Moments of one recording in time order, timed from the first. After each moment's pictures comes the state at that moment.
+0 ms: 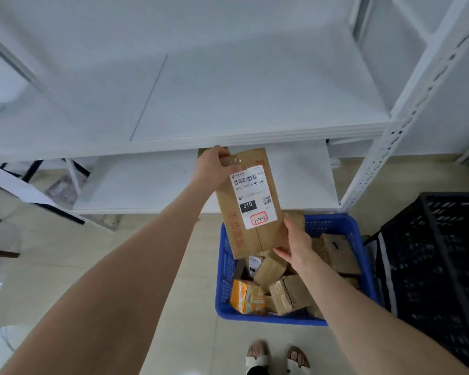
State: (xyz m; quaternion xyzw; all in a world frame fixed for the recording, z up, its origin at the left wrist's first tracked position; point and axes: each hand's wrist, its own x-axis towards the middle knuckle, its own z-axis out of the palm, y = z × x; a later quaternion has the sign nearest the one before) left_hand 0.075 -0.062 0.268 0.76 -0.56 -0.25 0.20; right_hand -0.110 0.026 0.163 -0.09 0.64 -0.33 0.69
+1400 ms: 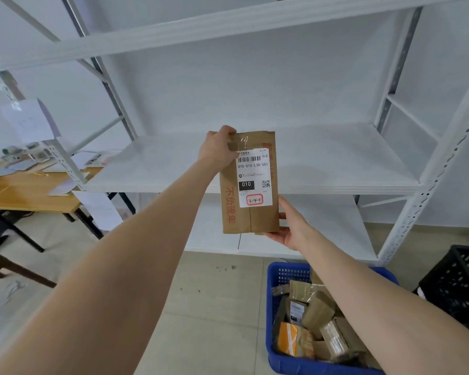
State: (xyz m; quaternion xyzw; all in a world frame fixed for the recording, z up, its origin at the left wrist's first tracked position) left_hand 0.260 0.069 0.498 0.73 -0.63 -0.08 0.25; right_hand 0.084 0.104 0.360 -0.24 0.51 -0.35 0.75
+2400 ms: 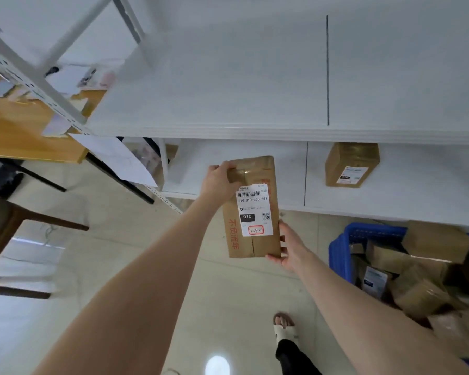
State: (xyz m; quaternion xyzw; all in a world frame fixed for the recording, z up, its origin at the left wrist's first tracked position) left_hand 0.581 -0.023 0.211 0.81 -0.51 -0.26 0.12; right_hand 0.406 0.026 0.116 -0.10 0.62 -0.20 0.75
